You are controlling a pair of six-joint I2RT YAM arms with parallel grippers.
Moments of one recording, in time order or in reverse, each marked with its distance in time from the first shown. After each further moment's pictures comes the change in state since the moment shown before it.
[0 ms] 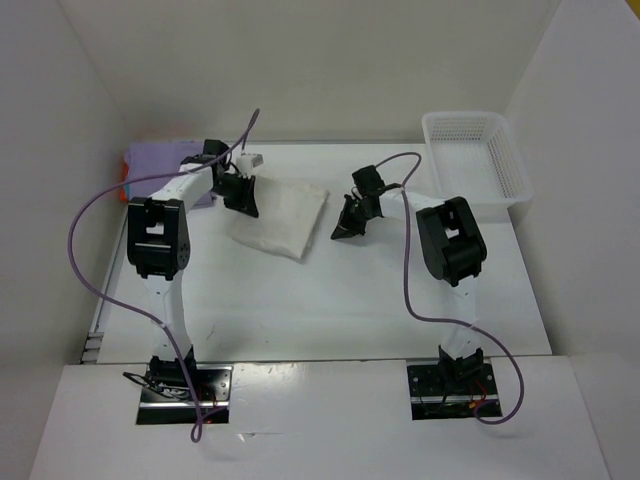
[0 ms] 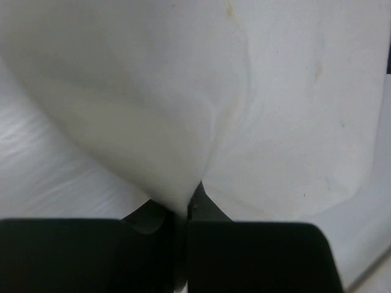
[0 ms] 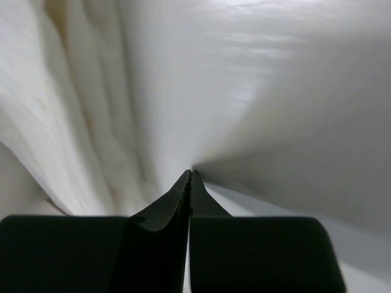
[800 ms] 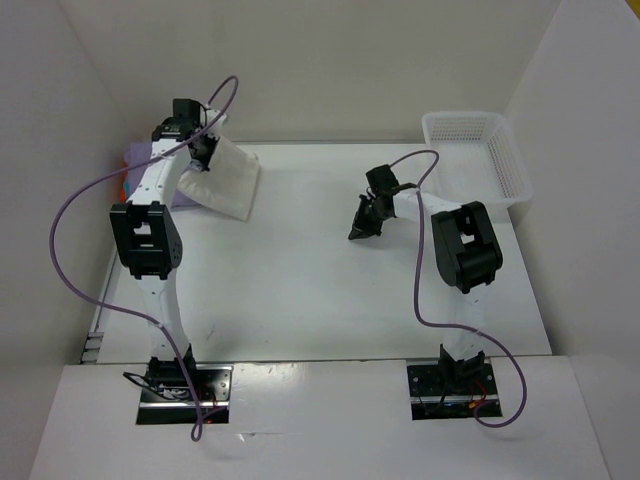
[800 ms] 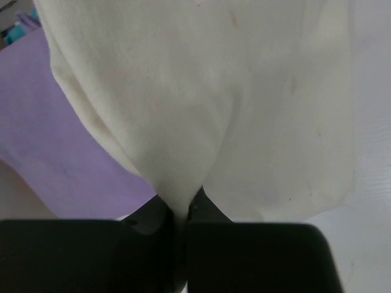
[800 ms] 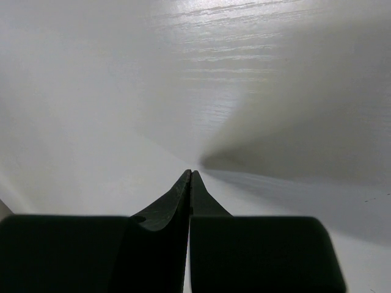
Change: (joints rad) left arm 0.069 -0.025 0.360 -0.061 -0.642 0.177; right arm -0.060 -0.134 -0.109 -0.065 0.117 -0.068
